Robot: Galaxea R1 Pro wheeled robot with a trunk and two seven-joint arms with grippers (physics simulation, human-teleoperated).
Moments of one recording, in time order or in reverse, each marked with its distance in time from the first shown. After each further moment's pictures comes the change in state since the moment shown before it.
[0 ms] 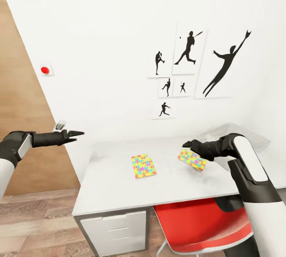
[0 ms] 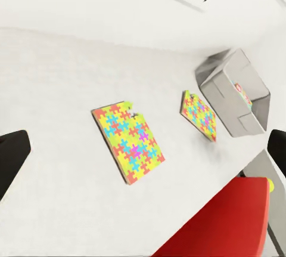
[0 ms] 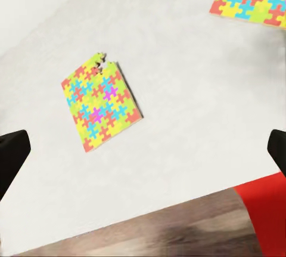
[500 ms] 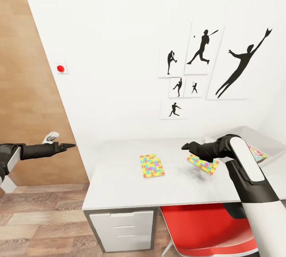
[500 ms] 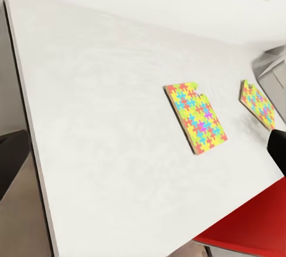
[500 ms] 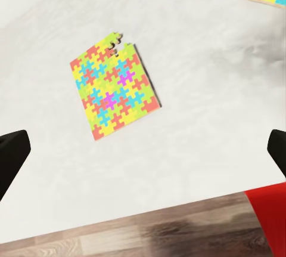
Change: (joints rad) left arm 0.096 0.068 0.002 0.008 -0.041 -0.125 -0.003; right arm 0.000 -0.001 0.030 0.020 0.019 -0.001 0.002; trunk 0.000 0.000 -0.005
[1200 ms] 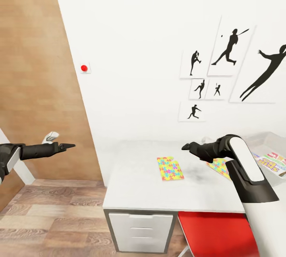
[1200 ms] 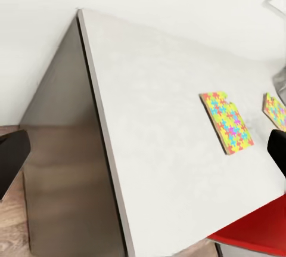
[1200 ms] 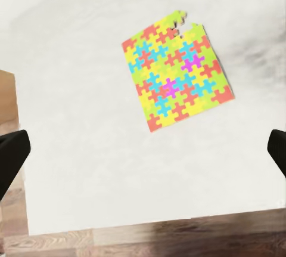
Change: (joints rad) left arm 0.001 0.002 0.002 0.000 -0.003 -0.003 0.001; right arm 0.000 0.000 0.000 0.007 0.000 0.000 0.000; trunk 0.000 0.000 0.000
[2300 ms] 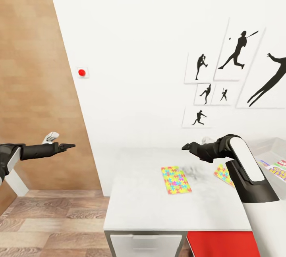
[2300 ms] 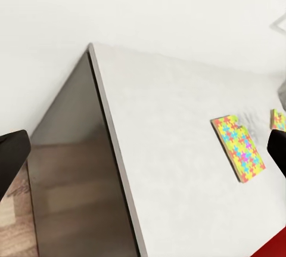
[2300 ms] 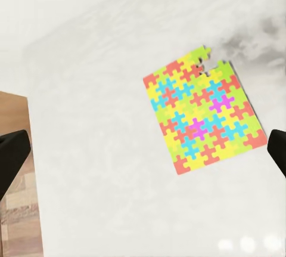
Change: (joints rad) left arm 0.001 -0.002 0.000 0.000 -0.001 -0.002 0.001; right arm 0.000 -0.001 -0.002 0.004 0.001 0.000 0.003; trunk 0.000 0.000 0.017
